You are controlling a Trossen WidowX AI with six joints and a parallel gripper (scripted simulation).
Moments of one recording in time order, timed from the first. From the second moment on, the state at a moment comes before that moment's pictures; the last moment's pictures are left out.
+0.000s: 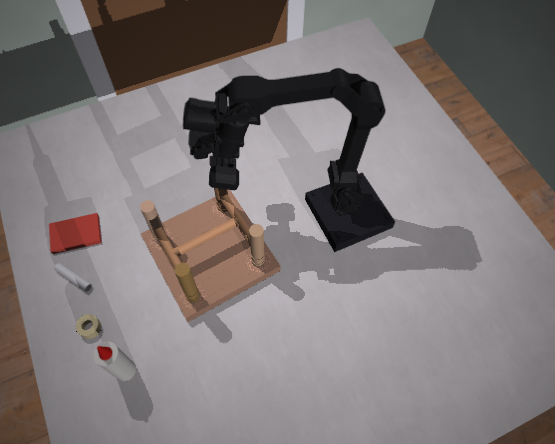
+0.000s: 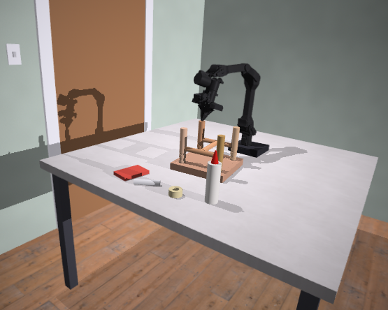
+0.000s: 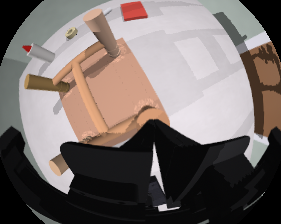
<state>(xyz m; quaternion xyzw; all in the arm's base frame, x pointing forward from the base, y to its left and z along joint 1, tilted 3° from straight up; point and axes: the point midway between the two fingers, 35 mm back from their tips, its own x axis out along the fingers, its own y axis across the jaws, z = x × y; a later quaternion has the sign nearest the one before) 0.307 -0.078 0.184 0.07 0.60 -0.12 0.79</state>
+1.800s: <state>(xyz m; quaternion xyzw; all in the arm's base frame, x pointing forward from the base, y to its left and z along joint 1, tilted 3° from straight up) 0.305 -0.079 0.183 0.07 0.60 -0.12 0.78</state>
